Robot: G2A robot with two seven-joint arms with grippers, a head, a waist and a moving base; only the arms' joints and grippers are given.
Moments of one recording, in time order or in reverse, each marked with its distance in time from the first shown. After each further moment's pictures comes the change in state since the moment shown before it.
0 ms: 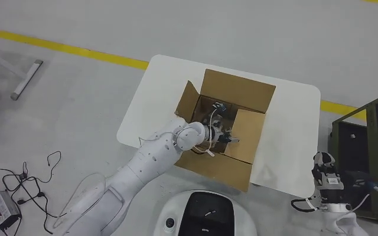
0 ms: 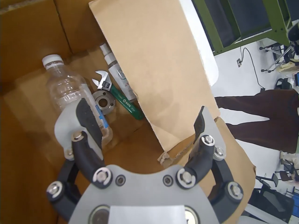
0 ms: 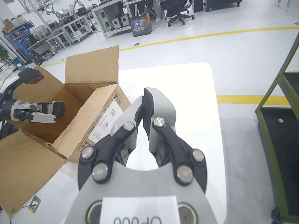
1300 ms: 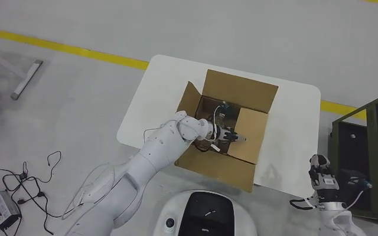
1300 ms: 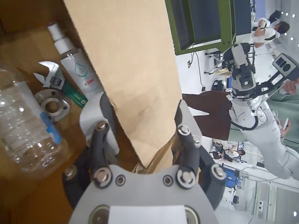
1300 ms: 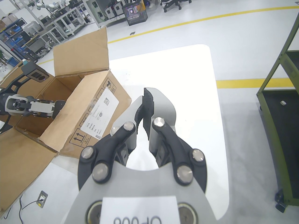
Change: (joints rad) left arm -0.122 -0.119 0.015 0.333 -0.385 -0.195 -0.105; right arm 0.048 -0.021 -0.004 0.093 0.024 -0.029 0.062
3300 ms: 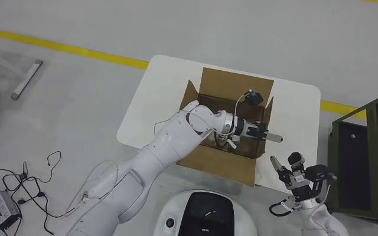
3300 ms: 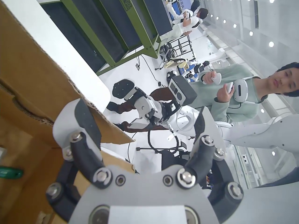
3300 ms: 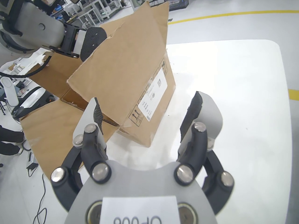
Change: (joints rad) left arm -0.064 -0.061 0.020 -0.126 -0.317 -0.133 -0.121; right arm 0.013 -0.022 -0.141 -0.071 -0.113 -0.104 0.062
